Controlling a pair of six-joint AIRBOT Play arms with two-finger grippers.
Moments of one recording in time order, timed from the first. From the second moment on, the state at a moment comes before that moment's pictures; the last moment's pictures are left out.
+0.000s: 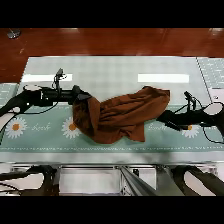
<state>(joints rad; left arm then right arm) -0.01 -1.48 0.87 0.26 -1.06 -0.93 -0.16 -1.06 0.57 -1.00 1.03 1.47</state>
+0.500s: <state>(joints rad) 0.04 -1.49 0.98 0.25 -1.20 -0.93 0.01 -1.30 0.69 -0.84 0.91 1.50</state>
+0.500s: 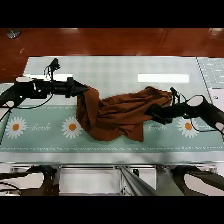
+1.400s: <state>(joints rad) 0.37 -1.24 1.59 0.27 -1.31 -1.12 0.02 -1.31 1.91 -0.93 1.17 1.47</state>
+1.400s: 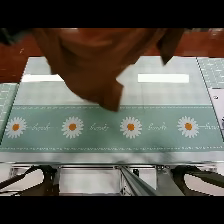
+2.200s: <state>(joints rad) 0.11 -0.76 1.83 1.21 -1.38 -1.36 0.02 -0.68 1.64 -1.13 1.68 1.51</state>
